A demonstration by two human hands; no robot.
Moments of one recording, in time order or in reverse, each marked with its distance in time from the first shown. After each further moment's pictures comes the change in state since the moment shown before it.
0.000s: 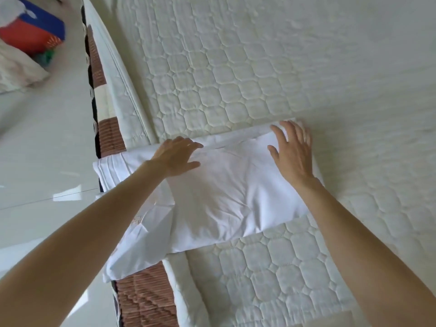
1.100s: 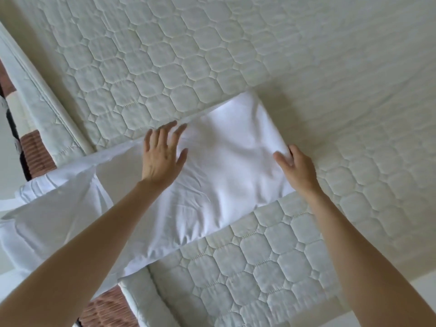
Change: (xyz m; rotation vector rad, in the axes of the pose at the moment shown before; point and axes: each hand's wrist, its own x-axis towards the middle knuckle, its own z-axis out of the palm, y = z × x) left_hand 0.080 0.083 0.068 -0.101 0.563 0.030; right_hand -0.081 0.105 0.036 0.672 -0.257 0.670
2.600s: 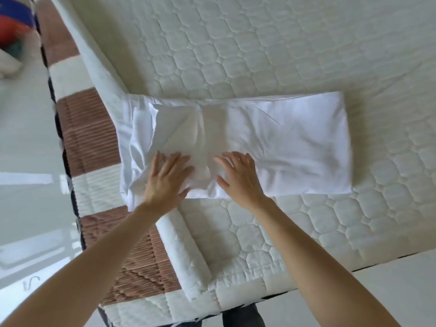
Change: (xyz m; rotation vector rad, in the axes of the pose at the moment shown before) left_hand -0.145 0.070 -0.034 0.228 -0.070 0.161; right_hand -0.119 -0.034 0.031 -0.365 -0.173 -0.649
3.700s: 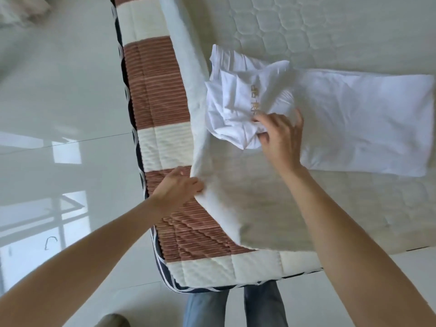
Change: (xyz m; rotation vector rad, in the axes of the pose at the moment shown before) left_hand -0.189 -0.133 0.009 0.011 -0.375 0.325; right_hand 0.046 -0.158 0.052 -0.206 0.305 -0.009
